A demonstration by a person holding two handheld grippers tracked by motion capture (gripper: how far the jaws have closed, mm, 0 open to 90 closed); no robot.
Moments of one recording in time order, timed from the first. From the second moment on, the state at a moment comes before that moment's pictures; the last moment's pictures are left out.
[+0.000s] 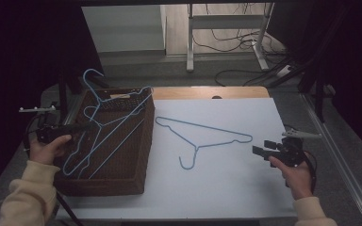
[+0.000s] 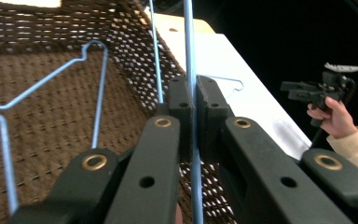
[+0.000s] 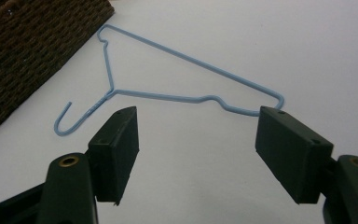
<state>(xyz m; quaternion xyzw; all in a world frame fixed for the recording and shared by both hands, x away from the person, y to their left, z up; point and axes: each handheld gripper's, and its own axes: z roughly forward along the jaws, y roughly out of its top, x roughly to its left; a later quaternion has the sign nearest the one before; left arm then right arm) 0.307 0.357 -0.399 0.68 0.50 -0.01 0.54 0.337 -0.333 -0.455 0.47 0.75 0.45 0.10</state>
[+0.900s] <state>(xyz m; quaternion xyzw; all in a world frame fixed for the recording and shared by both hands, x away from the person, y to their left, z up) 0.326 0.366 -0.430 0.68 0.53 -0.02 0.51 0.337 -0.333 -0.456 0.48 0.75 0.45 0.10</state>
